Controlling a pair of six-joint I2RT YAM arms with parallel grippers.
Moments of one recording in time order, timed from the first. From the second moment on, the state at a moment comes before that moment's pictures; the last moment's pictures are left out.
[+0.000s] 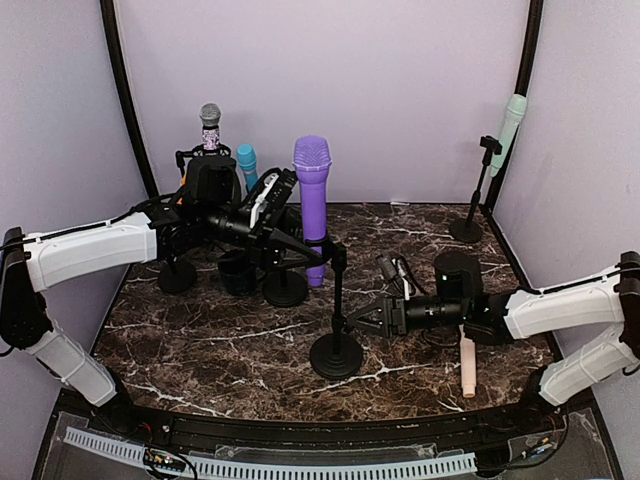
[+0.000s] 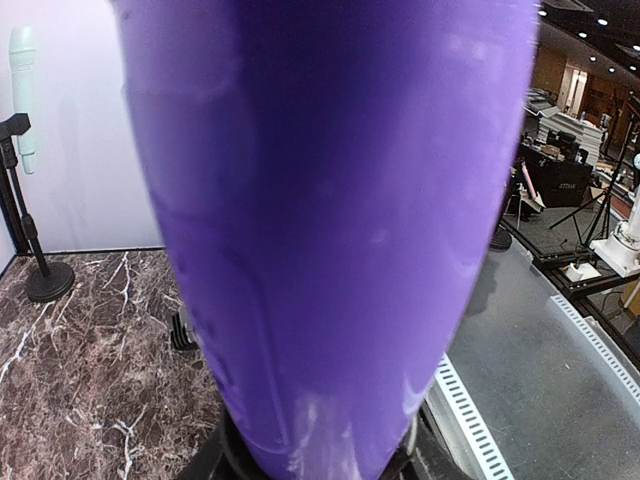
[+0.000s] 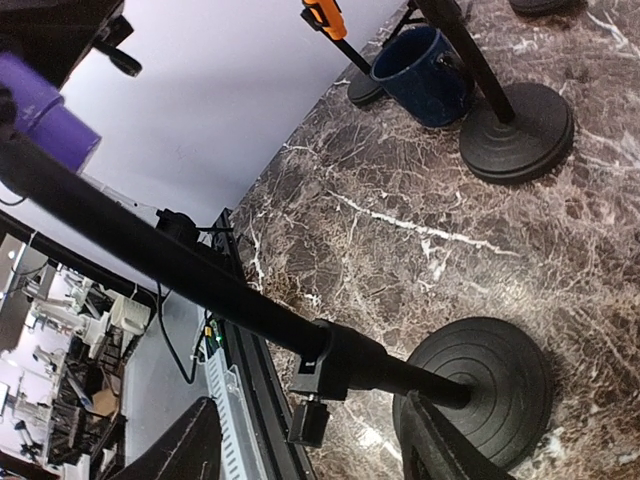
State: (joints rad) left arm -0.74 1.50 1.21 -0.02 1.01 0.17; right arm 0.87 1.32 0.52 0.48 -0.54 0.65
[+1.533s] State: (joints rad) left arm -0.74 1.50 1.20 -0.02 1.01 0.18; right arm 1.07 1.29 0.64 0.15 -0.13 0.45
